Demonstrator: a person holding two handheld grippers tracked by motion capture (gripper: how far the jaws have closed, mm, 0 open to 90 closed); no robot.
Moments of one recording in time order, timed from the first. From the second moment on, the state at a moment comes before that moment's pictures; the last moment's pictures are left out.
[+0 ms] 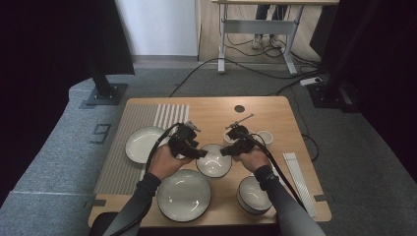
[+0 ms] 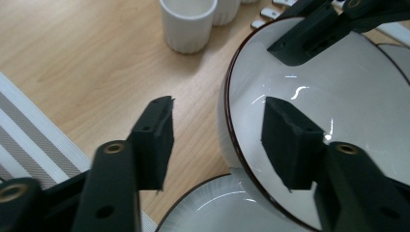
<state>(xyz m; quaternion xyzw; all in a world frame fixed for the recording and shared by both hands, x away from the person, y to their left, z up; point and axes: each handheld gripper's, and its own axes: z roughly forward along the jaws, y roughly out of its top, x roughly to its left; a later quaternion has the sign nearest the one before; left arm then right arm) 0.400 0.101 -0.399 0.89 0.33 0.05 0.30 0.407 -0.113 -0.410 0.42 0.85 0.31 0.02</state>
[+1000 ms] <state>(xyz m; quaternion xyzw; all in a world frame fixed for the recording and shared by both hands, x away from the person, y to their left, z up) 0.407 0.100 -0.408 0.90 0.35 0.04 0.26 0.409 -0.098 -0.412 0.42 0.85 0.31 0.01</state>
